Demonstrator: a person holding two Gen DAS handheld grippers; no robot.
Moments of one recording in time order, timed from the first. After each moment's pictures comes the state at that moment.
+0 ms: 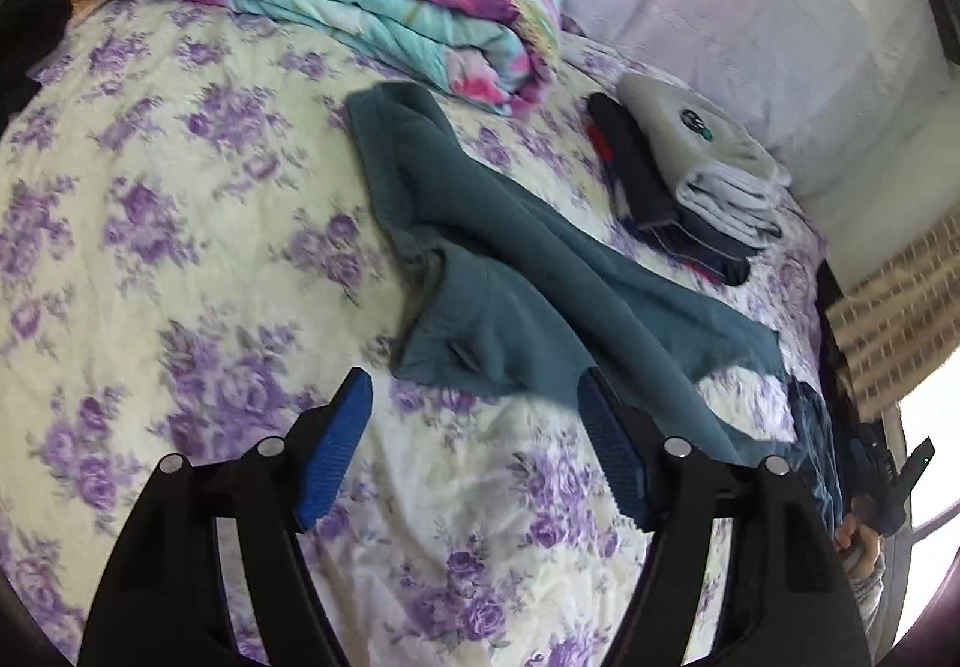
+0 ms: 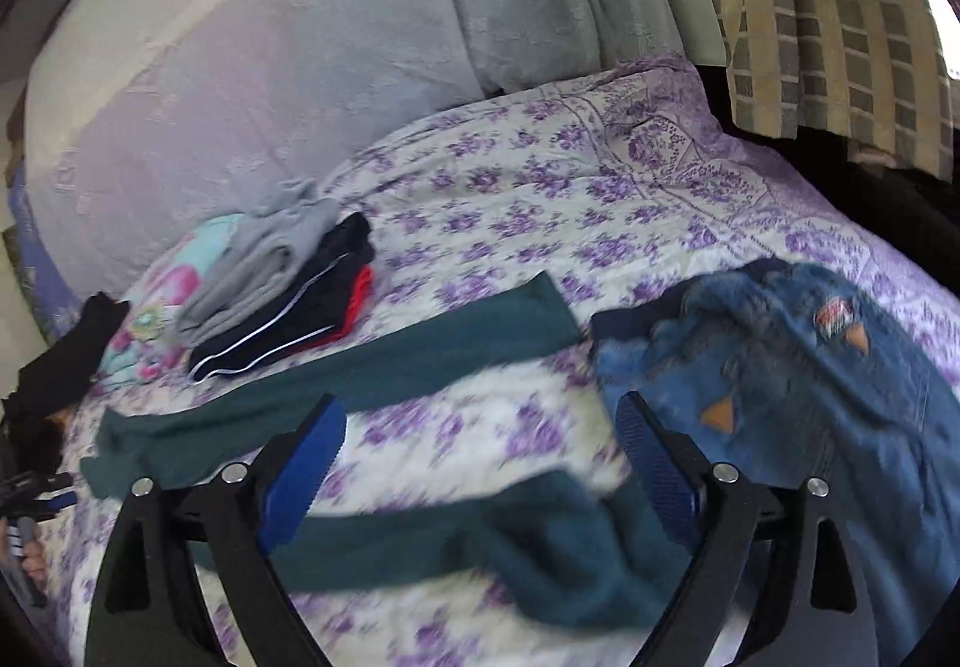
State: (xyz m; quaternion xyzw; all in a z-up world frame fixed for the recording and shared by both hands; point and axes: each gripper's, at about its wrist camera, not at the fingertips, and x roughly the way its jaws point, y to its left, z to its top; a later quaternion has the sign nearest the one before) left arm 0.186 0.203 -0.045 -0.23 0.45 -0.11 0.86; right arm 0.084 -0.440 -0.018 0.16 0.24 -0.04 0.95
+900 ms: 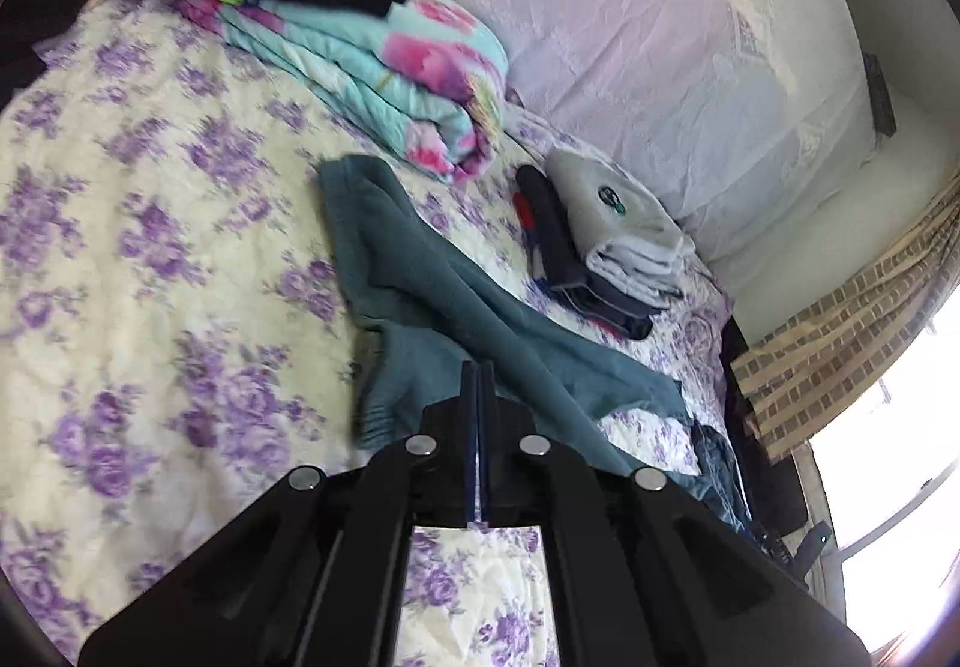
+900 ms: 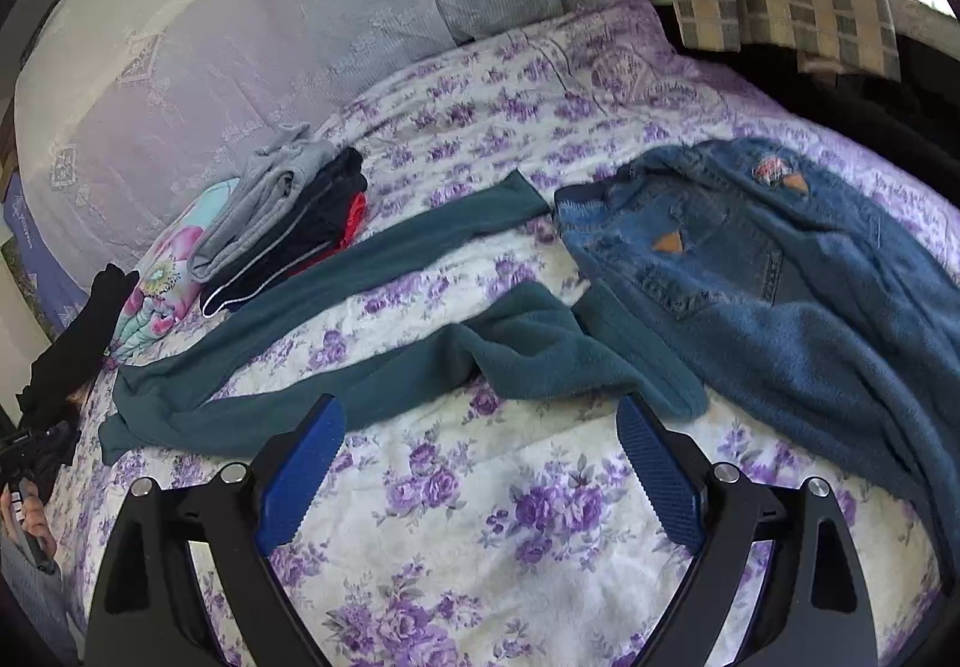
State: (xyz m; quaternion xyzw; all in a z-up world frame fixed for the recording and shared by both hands) left arm 0.151 0.243 -0.023 -0.32 0.36 -0.16 0.86; right arm 0.016 -0.434 -0.063 0.21 0.30 -0.05 0.93
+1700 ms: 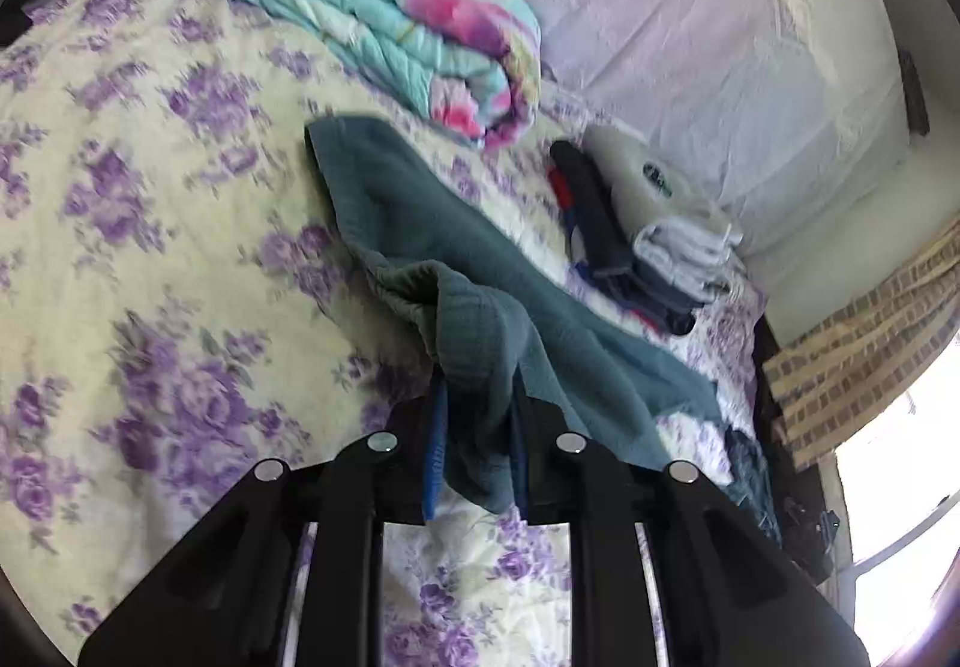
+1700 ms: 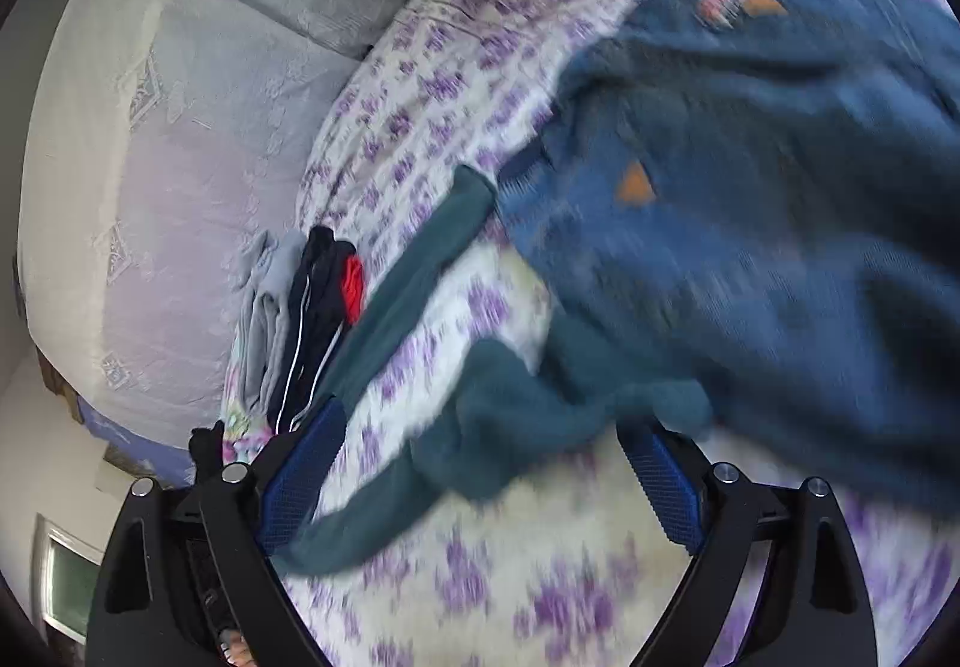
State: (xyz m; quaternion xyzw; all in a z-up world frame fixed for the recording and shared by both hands) left arm 0.186 0.219 -0.051 -0.32 0.38 -0.14 0.85; right arm 0.069 -0.523 -0.090 0.45 0.28 0.00 0.85
